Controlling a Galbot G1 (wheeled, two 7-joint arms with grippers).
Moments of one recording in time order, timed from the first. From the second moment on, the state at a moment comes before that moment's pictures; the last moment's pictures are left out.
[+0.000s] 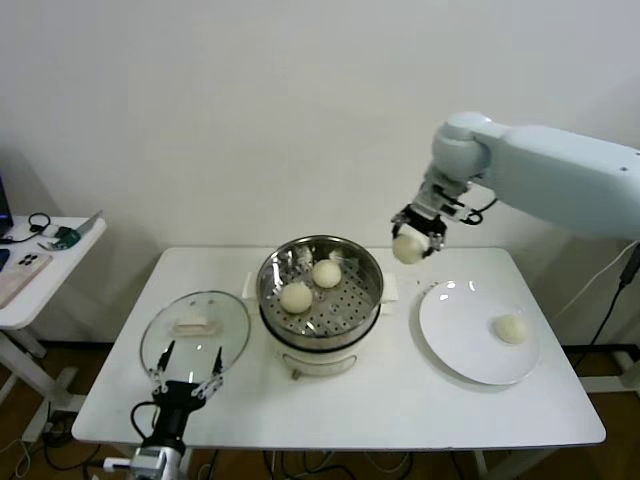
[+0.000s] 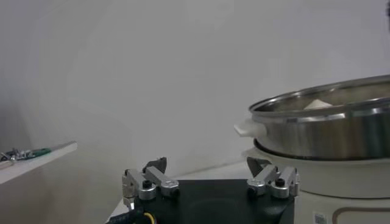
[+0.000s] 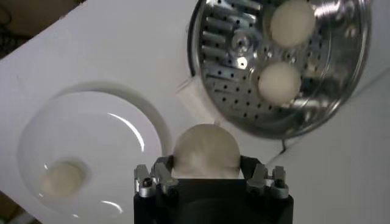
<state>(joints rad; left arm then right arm) 1.65 -1.44 -0.62 -1.97 0.07 -0.14 0.01 0.77 1.02 -1.38 1.30 0.04 0.31 -1.20</state>
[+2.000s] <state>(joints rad) 1.66 -1.41 -0.64 -1.93 0.03 -0.16 0.01 0.61 1.28 -1.30 1.29 -0.15 0.53 -1.25</state>
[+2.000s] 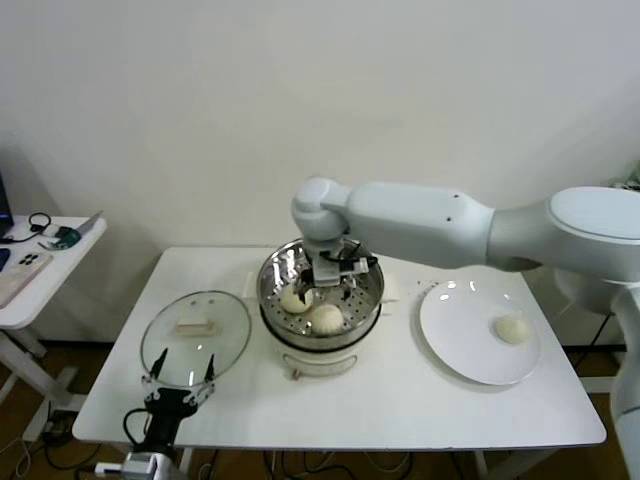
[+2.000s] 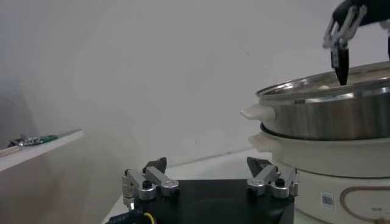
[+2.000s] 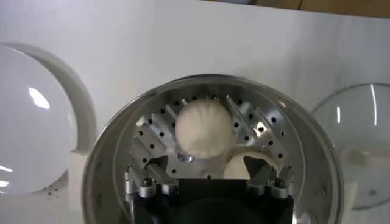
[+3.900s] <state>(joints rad) 1.64 -1.43 -0.64 -1.96 0.05 -0.12 0.01 0.04 0.81 -0.72 0.65 -0.29 0.14 -1.21</state>
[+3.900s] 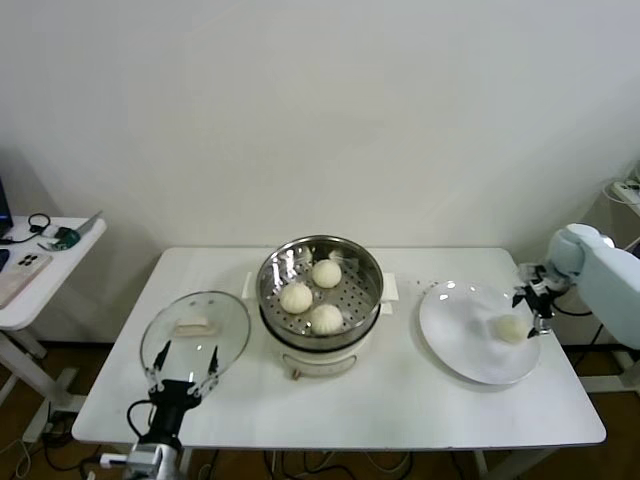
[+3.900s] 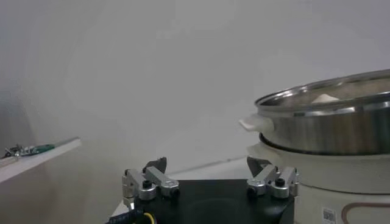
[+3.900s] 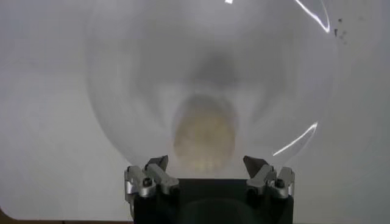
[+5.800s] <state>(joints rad) 1.65 -1.44 -0.63 -1.96 0.05 -0.12 0.01 0.09 0.90 -0.71 0.55 -0.23 0.11 -1.22</state>
